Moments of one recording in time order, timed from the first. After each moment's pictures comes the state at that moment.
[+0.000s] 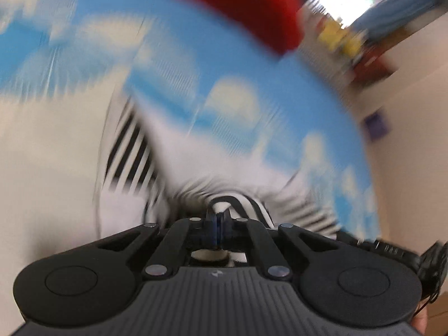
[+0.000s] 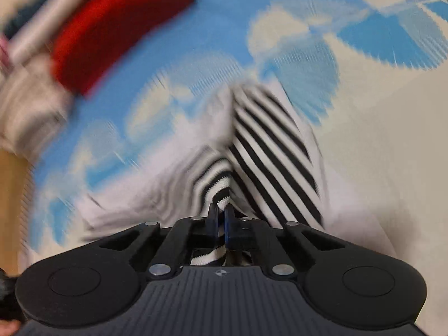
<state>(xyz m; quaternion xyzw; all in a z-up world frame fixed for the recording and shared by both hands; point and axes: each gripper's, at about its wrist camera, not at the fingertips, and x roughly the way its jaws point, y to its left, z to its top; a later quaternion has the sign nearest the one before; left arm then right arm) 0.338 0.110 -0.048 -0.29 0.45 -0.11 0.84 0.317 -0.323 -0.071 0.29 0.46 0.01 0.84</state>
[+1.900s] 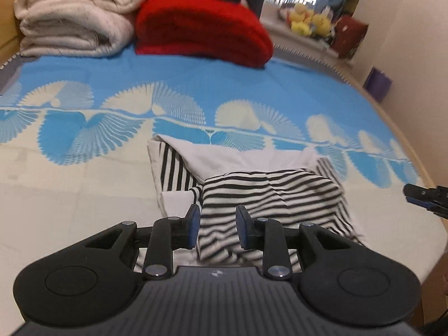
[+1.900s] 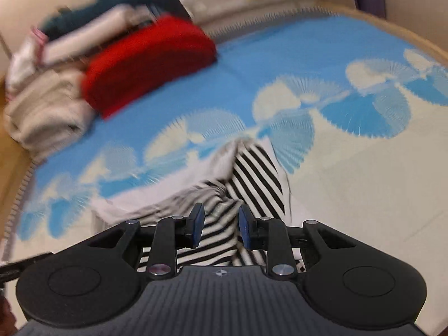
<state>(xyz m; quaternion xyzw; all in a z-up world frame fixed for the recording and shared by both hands) 0.217 0.102 0.028 -0.08 0.41 -0.09 0.90 0.224 -0.315 0.015 0.19 0.37 0.00 0.91</state>
